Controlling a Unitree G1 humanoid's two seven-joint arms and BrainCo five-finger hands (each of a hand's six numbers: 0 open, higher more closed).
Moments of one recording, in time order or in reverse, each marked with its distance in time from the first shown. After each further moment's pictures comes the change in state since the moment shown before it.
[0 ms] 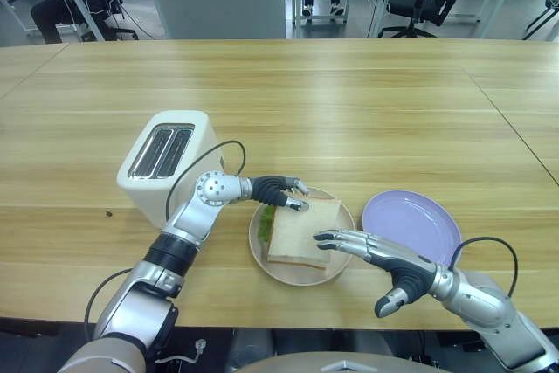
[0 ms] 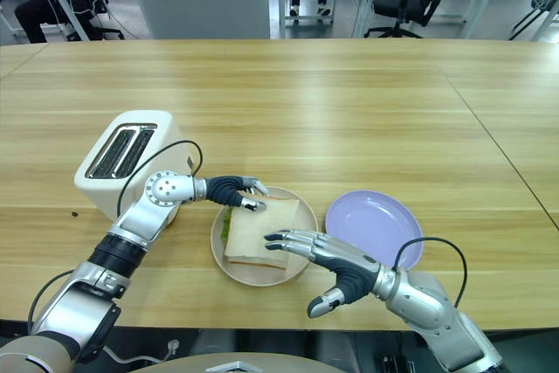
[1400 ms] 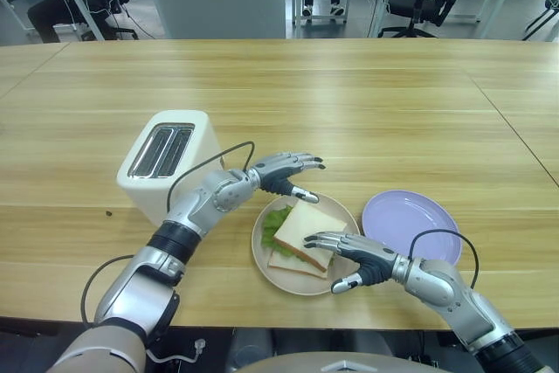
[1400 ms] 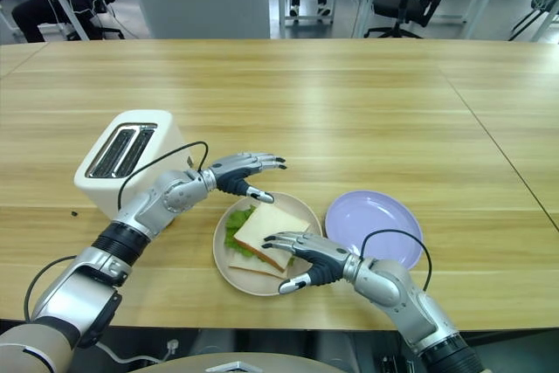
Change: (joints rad) left arm -0.071 0.052 -0.025 0.010 0.495 -0.328 0.656; right arm -0.168 0.125 0.075 0.252 -0.312 0.120 -0.043
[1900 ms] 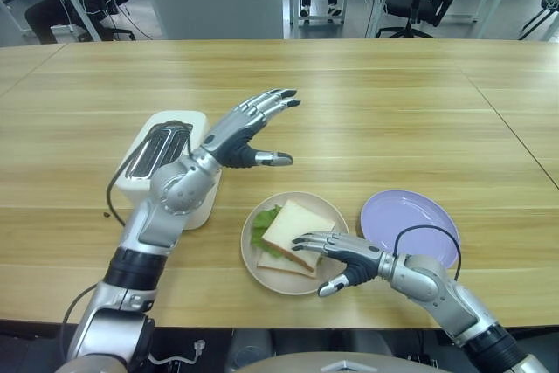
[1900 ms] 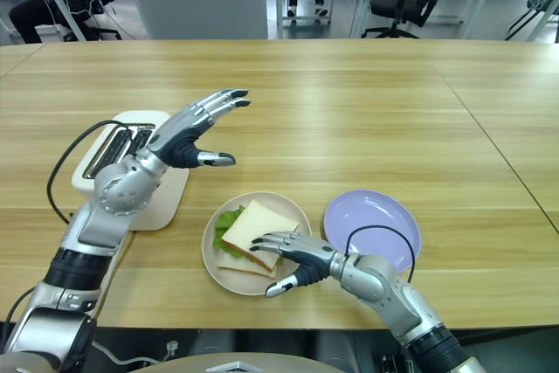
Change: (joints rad) left arm 0.261 0.049 0.311 -0.528 -0.229 0.152 0.029; right arm -0.052 0.034 0.094 0.003 -0.089 -0.020 0.000
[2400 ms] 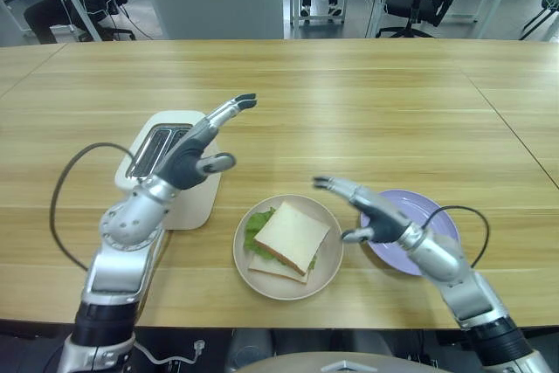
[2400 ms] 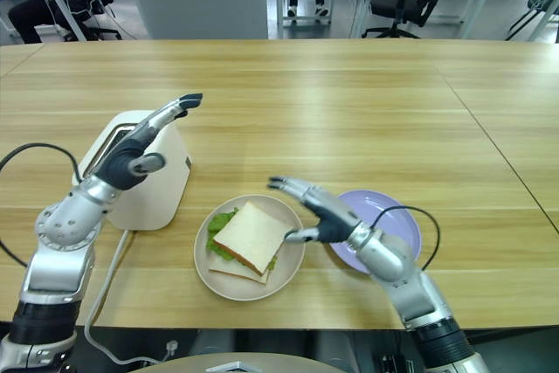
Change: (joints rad) left arm 0.303 0.032 0.191 -0.253 -0.481 0.131 -0.209; right arm -0.006 0.048 -0.301 -0.098 0.312 0.000 -0.154
